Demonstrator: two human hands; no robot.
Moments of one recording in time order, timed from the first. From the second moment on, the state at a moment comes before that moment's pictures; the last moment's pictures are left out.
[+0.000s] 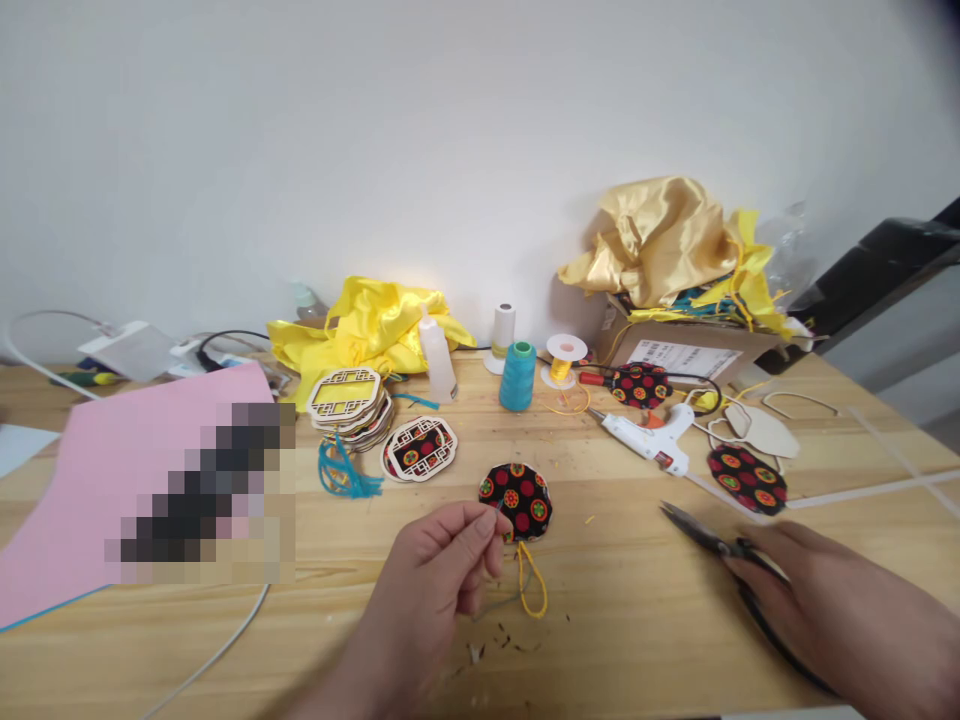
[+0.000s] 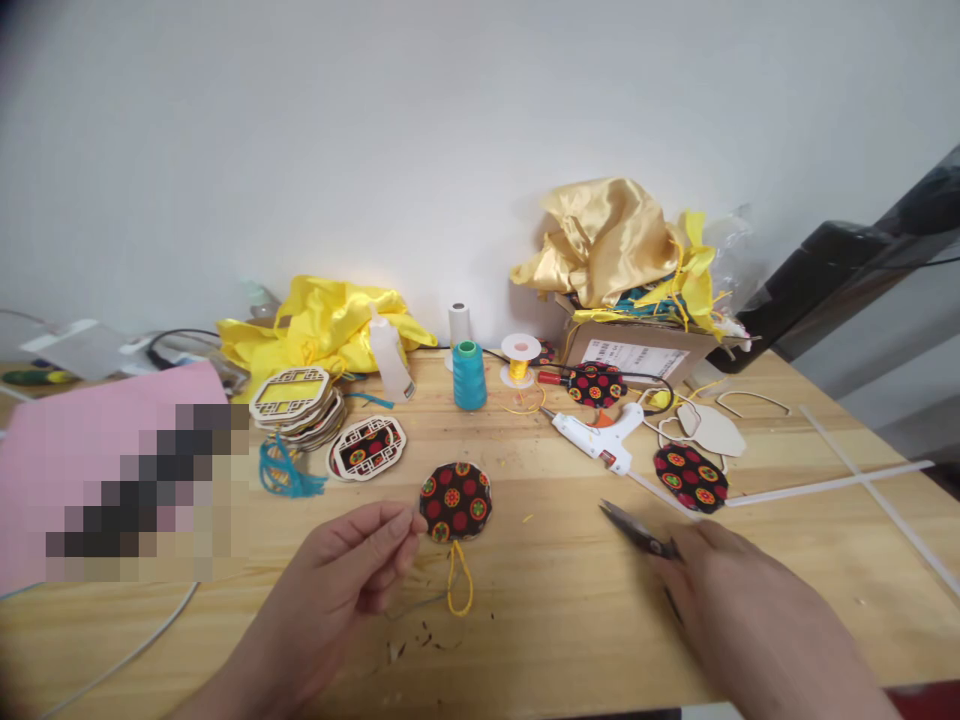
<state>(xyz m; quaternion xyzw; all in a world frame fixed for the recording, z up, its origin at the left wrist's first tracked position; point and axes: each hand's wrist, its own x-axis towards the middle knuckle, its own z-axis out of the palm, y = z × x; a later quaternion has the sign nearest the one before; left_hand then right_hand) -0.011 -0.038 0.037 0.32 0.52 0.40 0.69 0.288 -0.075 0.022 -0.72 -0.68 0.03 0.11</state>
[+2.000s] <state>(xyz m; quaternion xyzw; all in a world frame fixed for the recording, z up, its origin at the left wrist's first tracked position) -0.016 -0.040 0.056 0.53 0.51 0.34 0.59 0.146 -0.020 0.080 -0.44 -0.77 0.28 0.38</state>
